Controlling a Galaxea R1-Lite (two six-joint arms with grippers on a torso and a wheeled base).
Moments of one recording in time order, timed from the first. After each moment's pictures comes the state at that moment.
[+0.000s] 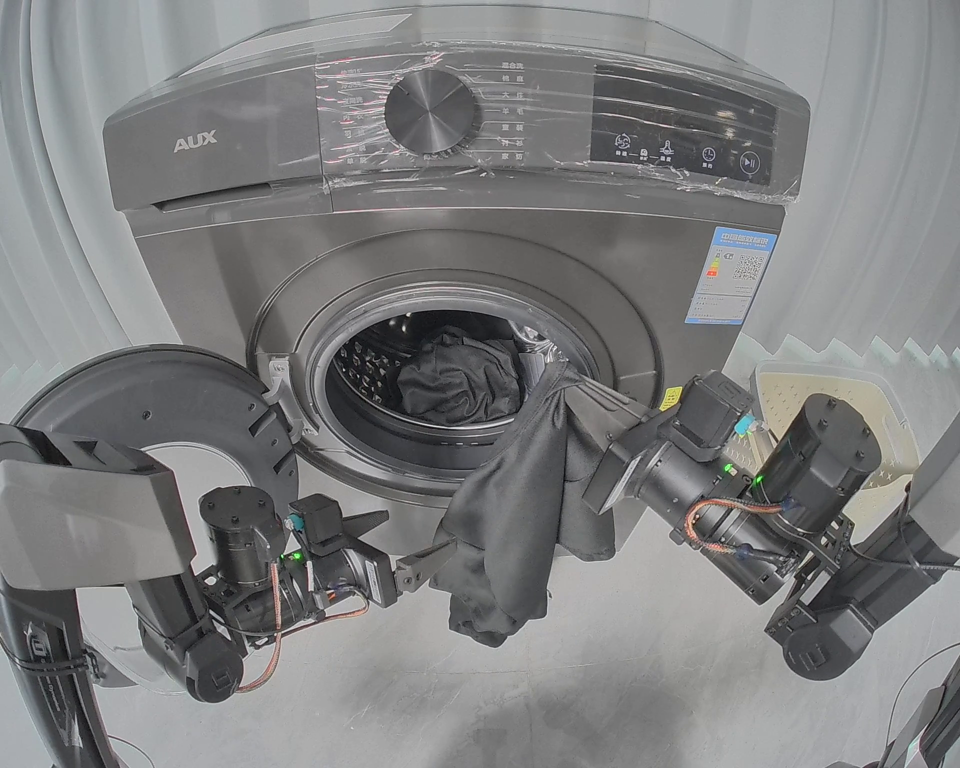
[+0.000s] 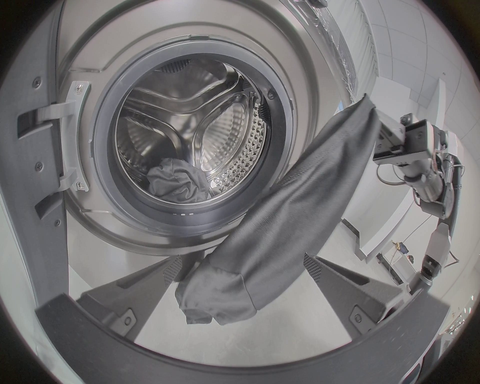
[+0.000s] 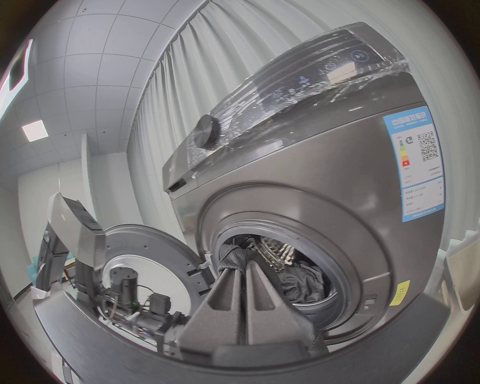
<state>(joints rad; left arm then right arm) -0.44 2.15 -0.41 -1.55 -0.29 -0.19 0.74 1.90 -0.62 -1.54 -0.04 0.09</state>
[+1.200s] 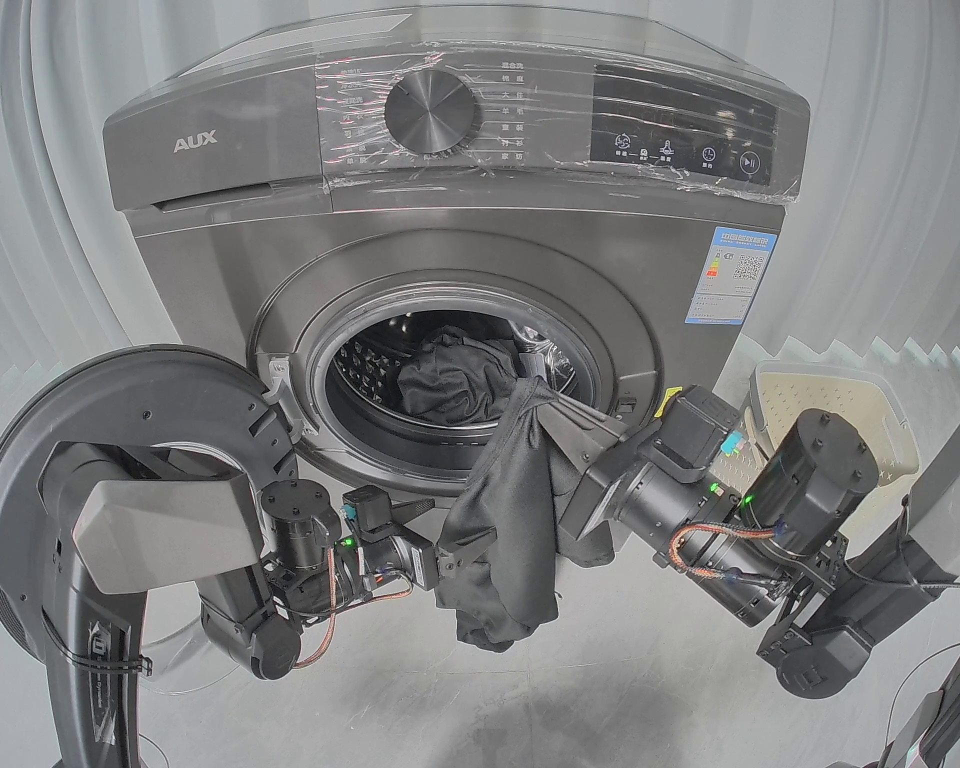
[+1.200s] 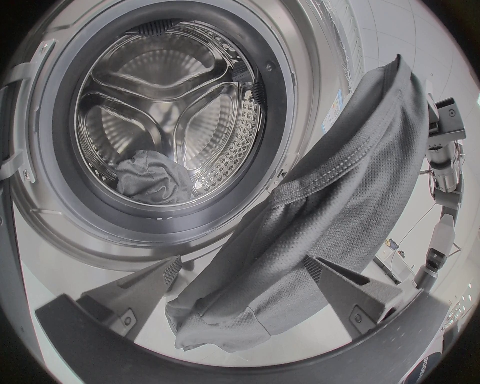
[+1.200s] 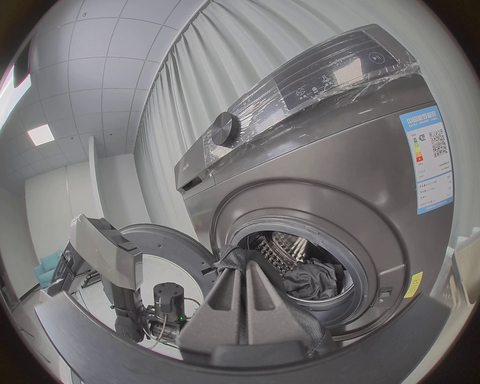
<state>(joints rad) -0.45 2.35 -0.66 -1.55 -0.37 -0.18 0.80 1.90 -0.62 -1.54 -0.05 0.09</state>
